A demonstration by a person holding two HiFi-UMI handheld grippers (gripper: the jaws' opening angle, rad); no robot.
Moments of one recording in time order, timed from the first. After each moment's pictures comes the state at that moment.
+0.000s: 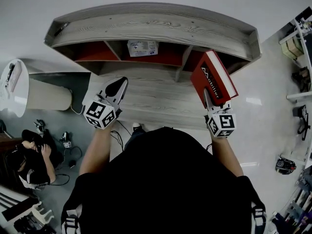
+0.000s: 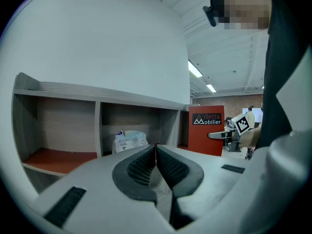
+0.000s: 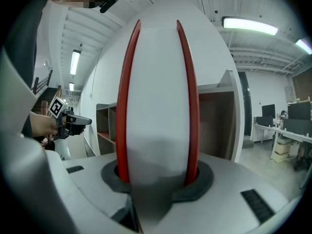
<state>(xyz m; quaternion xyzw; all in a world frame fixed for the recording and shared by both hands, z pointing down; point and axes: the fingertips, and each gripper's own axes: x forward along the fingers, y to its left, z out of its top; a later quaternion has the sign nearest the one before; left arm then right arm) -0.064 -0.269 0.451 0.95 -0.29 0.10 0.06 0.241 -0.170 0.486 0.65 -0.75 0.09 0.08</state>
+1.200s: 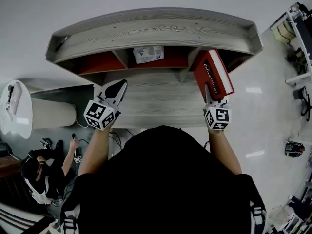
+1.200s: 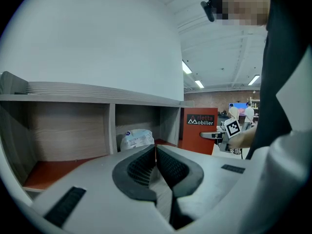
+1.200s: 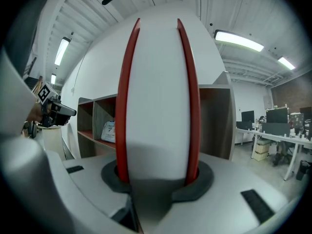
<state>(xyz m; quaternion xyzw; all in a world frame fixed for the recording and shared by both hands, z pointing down) -0.104 -0.308 0.447 0.97 -0.22 0.13 0.04 0.217 -0.190 0.510 0.74 -0.67 0.07 0.07</state>
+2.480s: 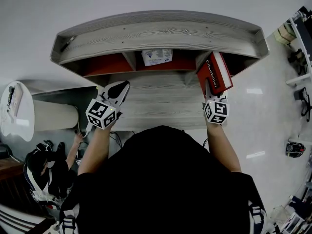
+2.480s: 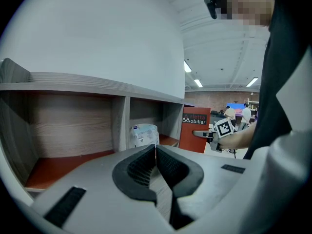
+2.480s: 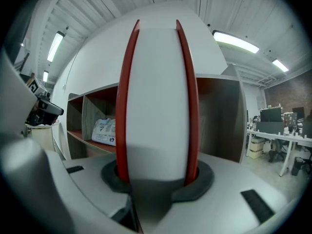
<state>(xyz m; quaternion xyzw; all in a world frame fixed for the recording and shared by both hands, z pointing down) -0.129 -0.328 0.460 0.97 -0.20 0.15 0.06 0.205 -0.232 0.523 0.76 -0.64 0.07 0.06</state>
